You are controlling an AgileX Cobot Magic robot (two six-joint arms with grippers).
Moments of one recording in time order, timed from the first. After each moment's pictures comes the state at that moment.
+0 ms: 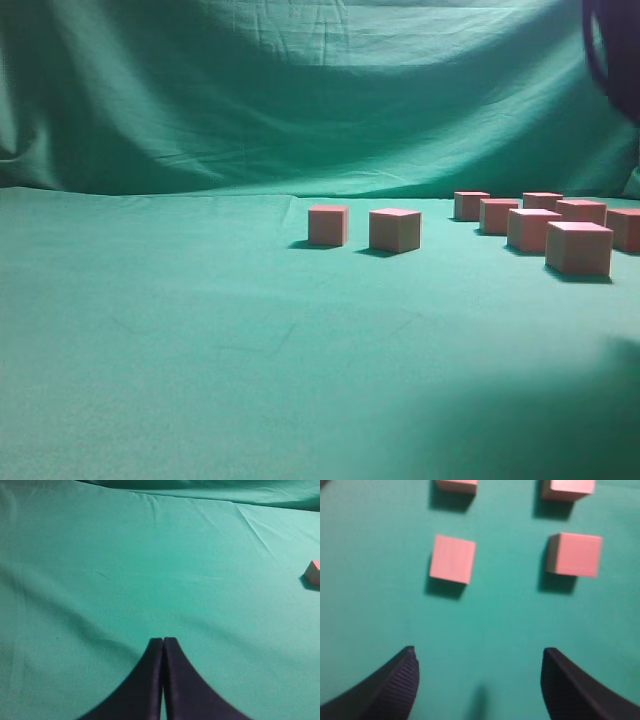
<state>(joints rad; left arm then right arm) -0.05 -0.01 0.02 -0.09 0.35 -0.02 0.45 1.50 -1.06 -0.10 1.04 0.29</state>
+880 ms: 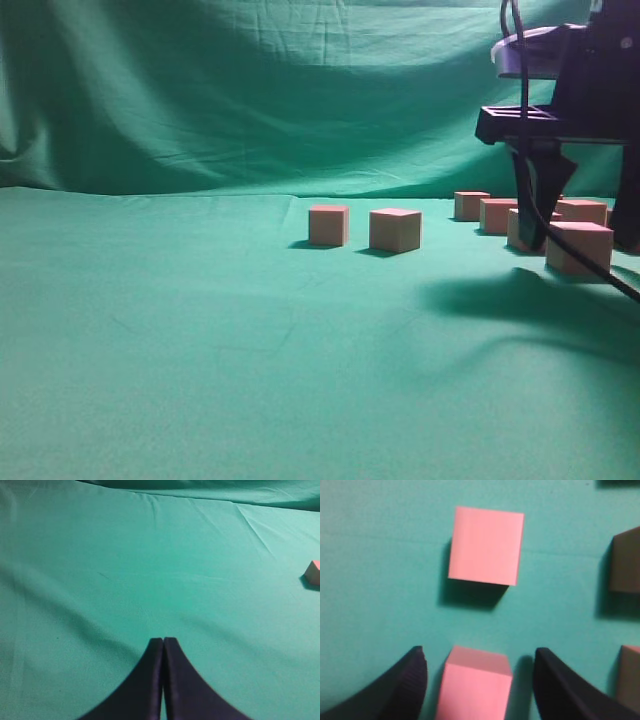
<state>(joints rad) -0.05 -0.01 0.02 -0.09 0.35 -0.02 0.42 1.78 -1.00 -0.10 0.57 0.30</state>
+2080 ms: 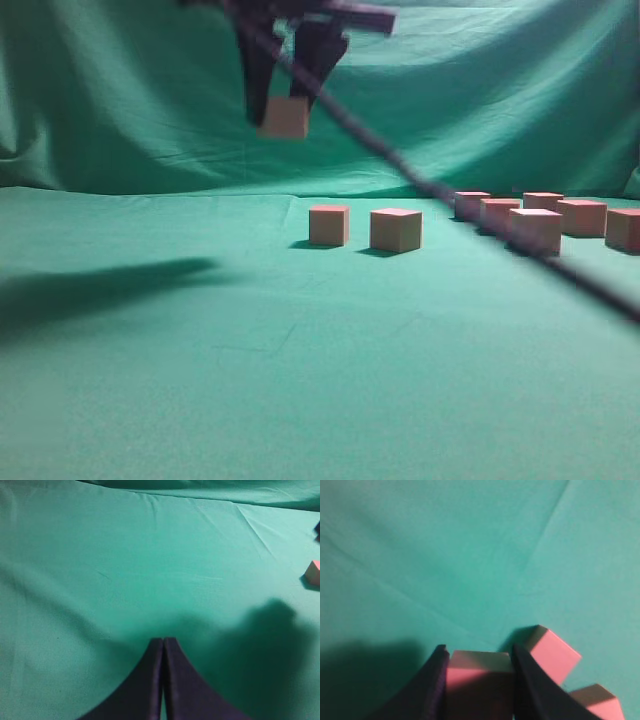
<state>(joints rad) -0.05 -0.01 0.02 -0.09 0.35 -0.02 0.78 2.15 -1.95 -0.09 1.08 0.20</state>
